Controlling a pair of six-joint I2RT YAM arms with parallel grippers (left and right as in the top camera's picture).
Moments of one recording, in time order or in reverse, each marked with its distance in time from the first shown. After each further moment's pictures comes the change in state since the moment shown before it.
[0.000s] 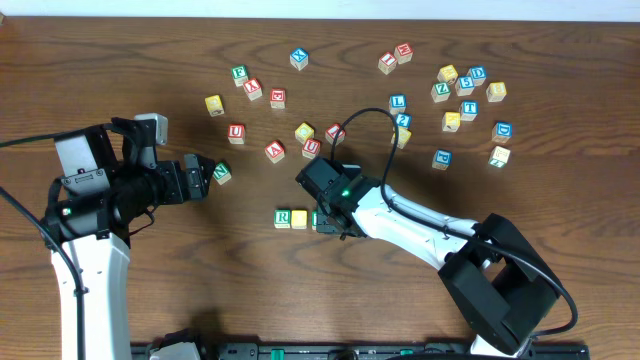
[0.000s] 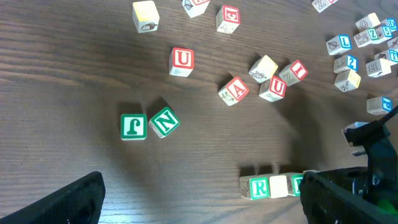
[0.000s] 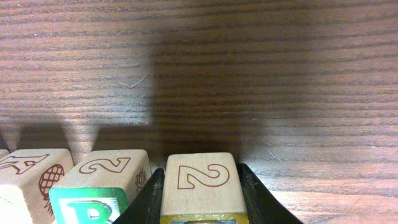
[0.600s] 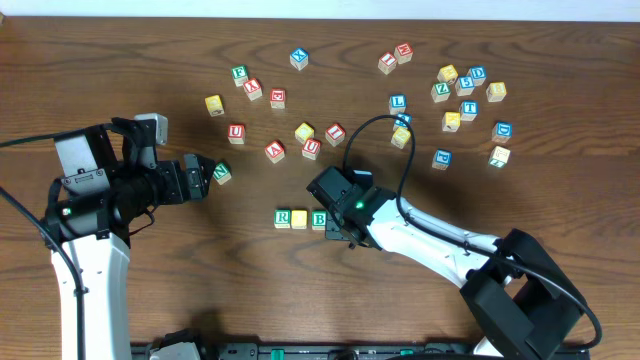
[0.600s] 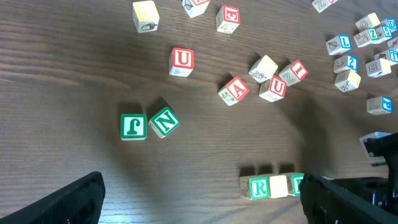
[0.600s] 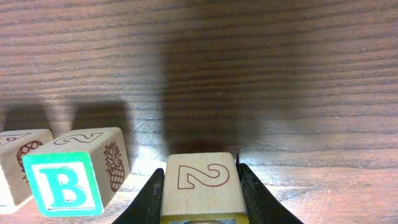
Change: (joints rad) left arm 0.000 0.000 0.000 0.000 0.000 0.000; right arm 0.002 -0.103 -0.116 0.047 0.014 0.046
